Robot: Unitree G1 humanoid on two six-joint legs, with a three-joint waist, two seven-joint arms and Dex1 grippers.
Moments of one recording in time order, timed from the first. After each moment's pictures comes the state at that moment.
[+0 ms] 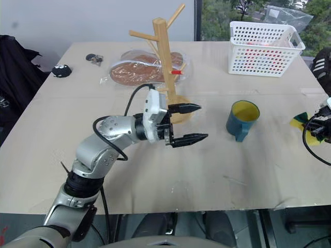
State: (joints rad) left arm -0.55 0.41 -0.26 -0.34 -0.51 0.49 -0.88; right arm -0.26 -1.07 -0.29 0.29 0.26 0.59 0.88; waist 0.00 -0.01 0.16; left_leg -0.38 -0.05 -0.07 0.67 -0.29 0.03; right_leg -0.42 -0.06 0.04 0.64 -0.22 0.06
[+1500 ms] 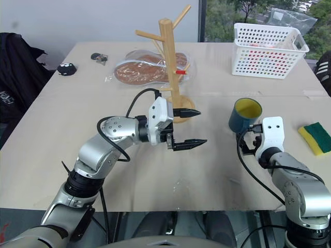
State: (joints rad) left arm -0.53 0.44 -0.28 -0.35 -0.41 0.48 -0.89; right arm -0.07 -0.35 -0.26 -0.68 0.39 1.11 0.08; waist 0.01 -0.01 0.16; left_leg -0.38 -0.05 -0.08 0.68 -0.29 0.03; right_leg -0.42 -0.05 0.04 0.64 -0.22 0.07
